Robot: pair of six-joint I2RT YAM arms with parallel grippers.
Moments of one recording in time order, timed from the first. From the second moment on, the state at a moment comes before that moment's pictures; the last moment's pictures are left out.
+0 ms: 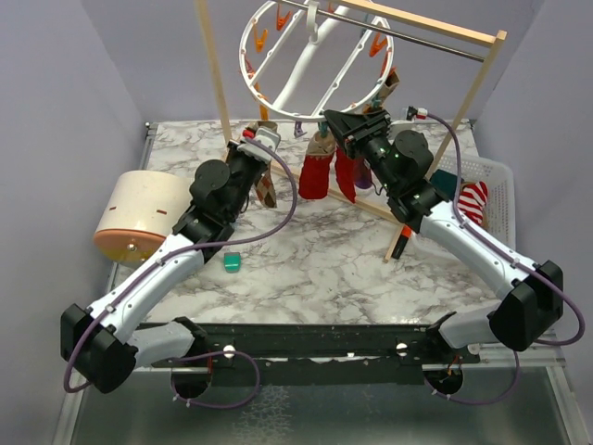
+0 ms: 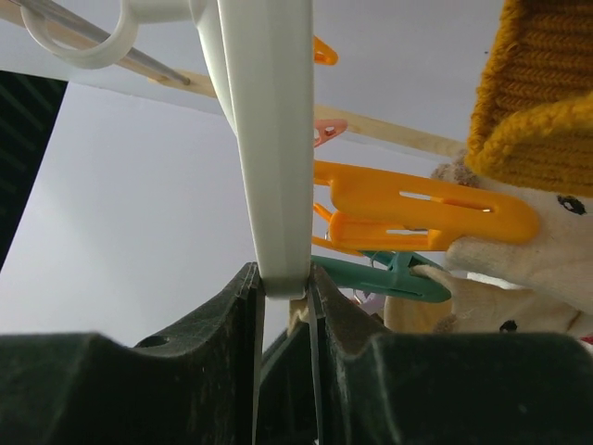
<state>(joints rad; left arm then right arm) -0.61 1.11 0.98 0.29 -0.24 0.42 0.58 1.39 1.21 0.35 0.12 1.33</state>
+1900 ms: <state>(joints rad) -0.58 1.21 1.09 0.40 -0.06 0.38 0.58 1.11 1.34 -0.10 -0.11 0.84</state>
